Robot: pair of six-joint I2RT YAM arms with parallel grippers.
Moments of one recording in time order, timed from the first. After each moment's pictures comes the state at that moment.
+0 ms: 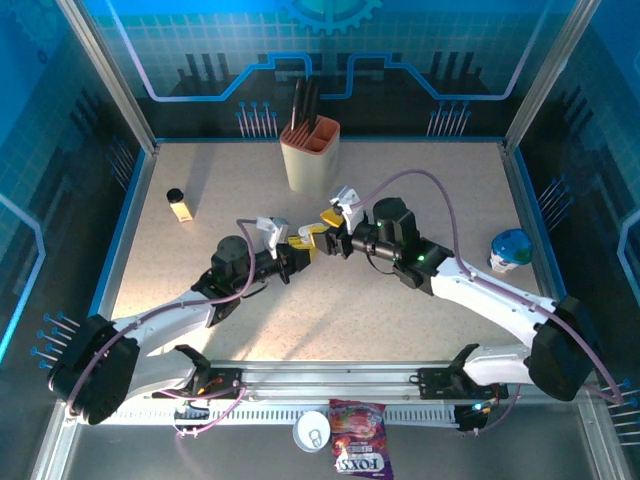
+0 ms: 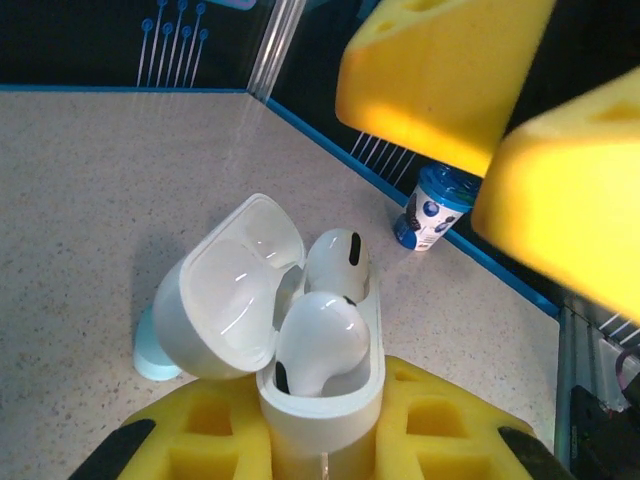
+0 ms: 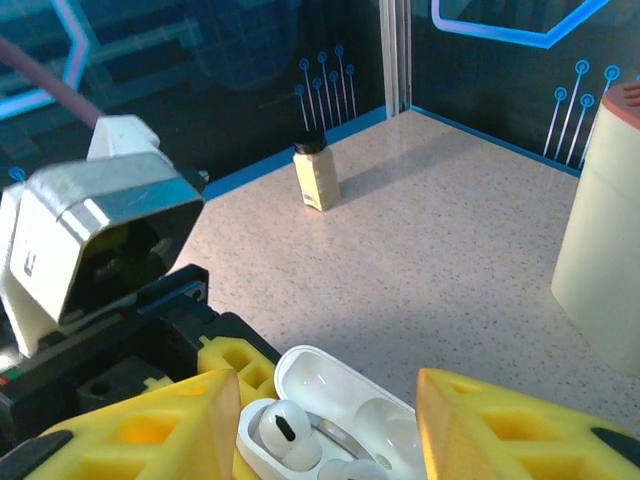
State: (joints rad) left arm -0.53 1.17 0.40 0.66 0.46 -0.30; right arm 0.73 1.26 0.90 0.11 -0.26 0.10
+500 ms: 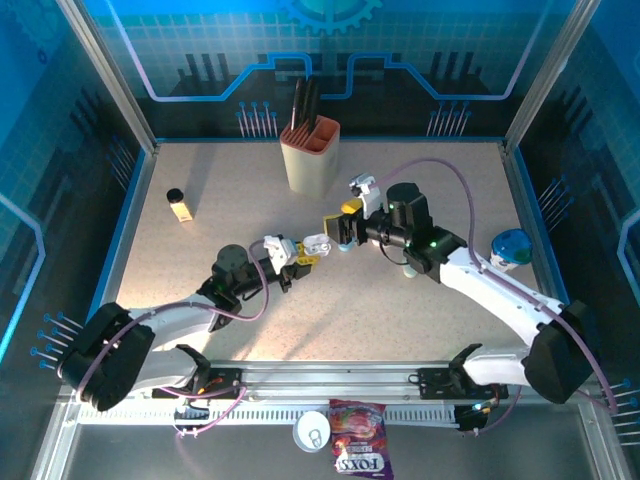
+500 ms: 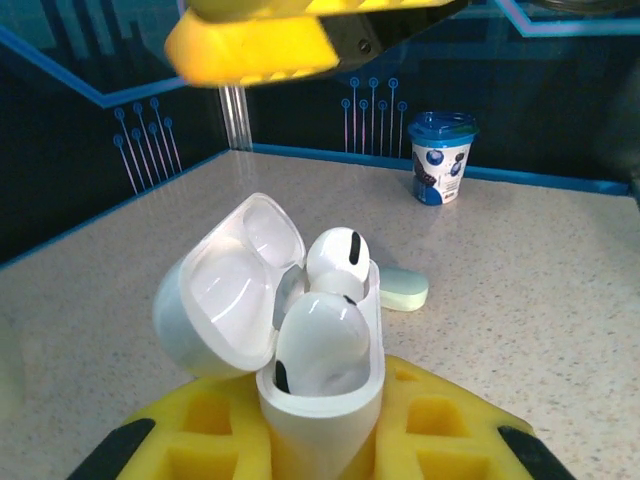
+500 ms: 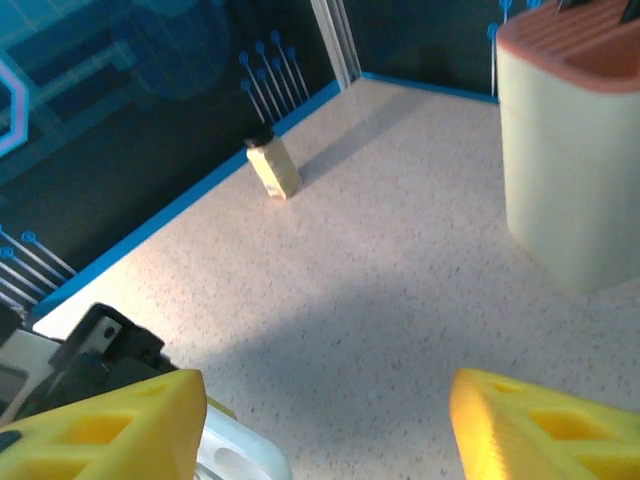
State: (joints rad) left arm -0.53 1.26 0.33 0.87 0.52 0.16; right arm 0.61 1.31 1.00 -0.10 -0.34 0.22
